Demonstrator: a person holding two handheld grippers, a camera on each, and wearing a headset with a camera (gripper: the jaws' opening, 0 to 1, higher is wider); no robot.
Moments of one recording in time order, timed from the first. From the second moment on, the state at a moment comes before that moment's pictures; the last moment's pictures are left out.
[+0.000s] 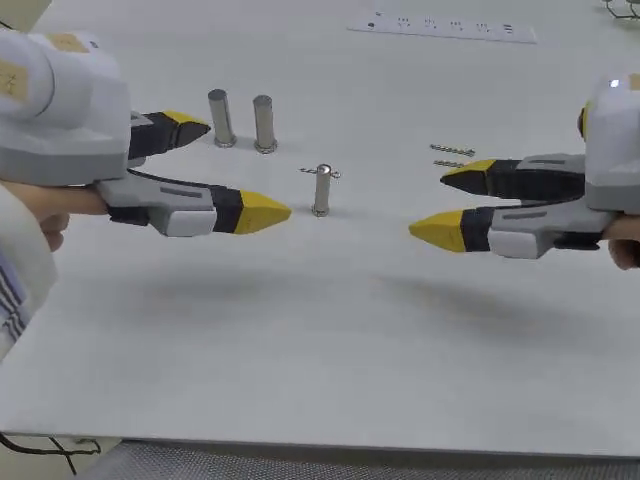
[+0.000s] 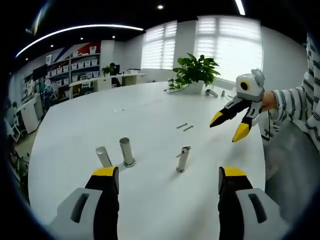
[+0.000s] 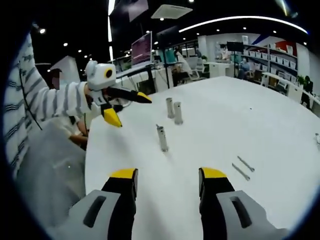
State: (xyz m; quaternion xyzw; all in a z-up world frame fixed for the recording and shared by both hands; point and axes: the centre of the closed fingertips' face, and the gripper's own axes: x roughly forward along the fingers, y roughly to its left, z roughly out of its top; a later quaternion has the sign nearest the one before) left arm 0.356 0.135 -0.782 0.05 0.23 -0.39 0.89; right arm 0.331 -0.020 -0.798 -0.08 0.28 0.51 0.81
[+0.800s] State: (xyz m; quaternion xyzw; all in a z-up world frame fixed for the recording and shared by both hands) left arm 0.408 0.138 -0.778 0.07 0.23 -0.35 0.91; right arm 0.286 -0.043 -0.816 -0.03 0.34 0.44 0.83
